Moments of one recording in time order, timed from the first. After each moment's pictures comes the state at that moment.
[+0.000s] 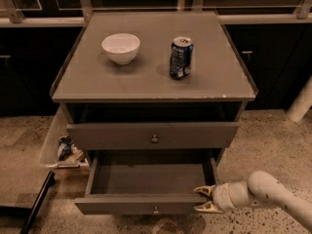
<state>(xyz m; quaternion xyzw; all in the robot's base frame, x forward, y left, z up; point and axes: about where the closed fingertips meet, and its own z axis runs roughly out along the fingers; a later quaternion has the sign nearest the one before) 0.445 -0.192 0.393 -0.67 0.63 0.20 0.34</state>
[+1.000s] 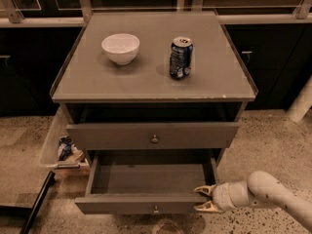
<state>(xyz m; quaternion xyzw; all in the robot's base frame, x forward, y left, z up) 0.445 -0.191 0.393 -0.67 0.63 0.20 0.34</state>
